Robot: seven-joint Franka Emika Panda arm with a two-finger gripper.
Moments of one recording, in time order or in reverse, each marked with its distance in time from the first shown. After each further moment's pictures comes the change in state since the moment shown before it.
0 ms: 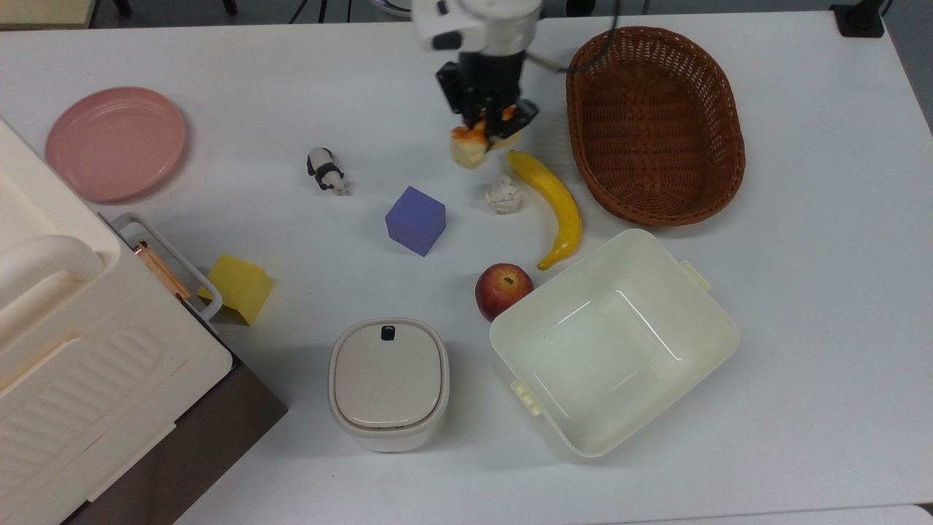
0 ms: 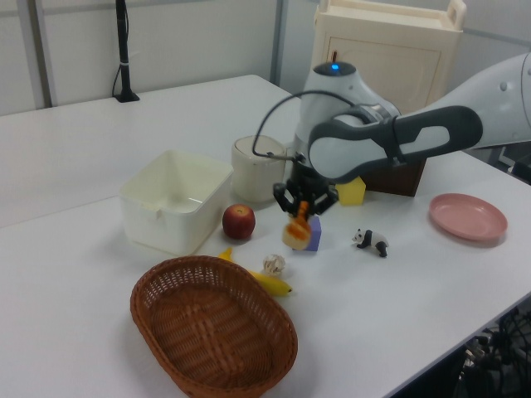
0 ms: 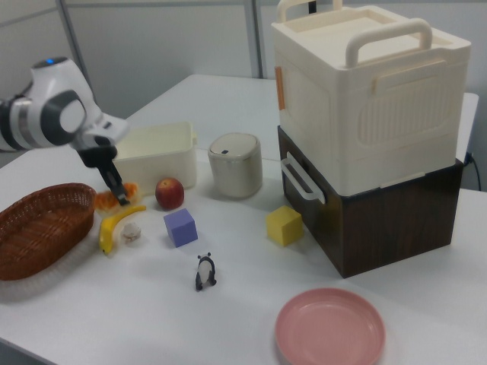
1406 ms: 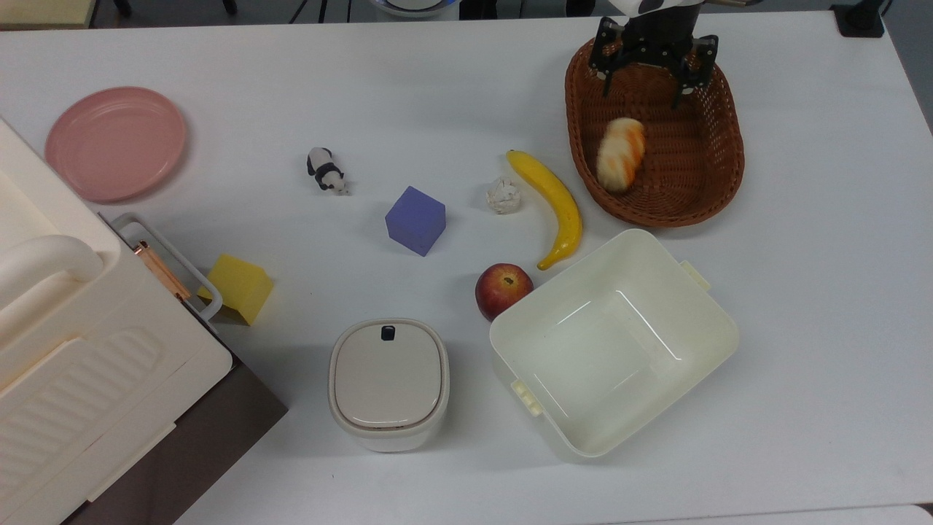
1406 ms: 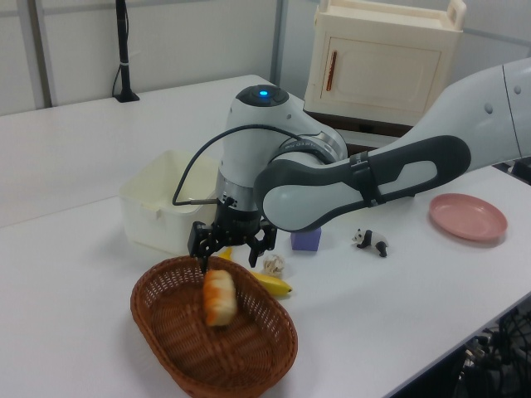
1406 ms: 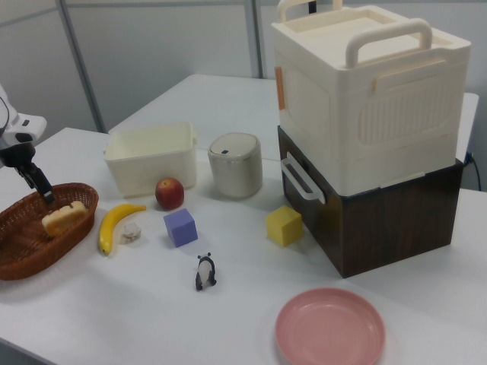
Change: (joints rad) arm 0.222 0.059 0.137 0.061 -0.002 0.000 0.057
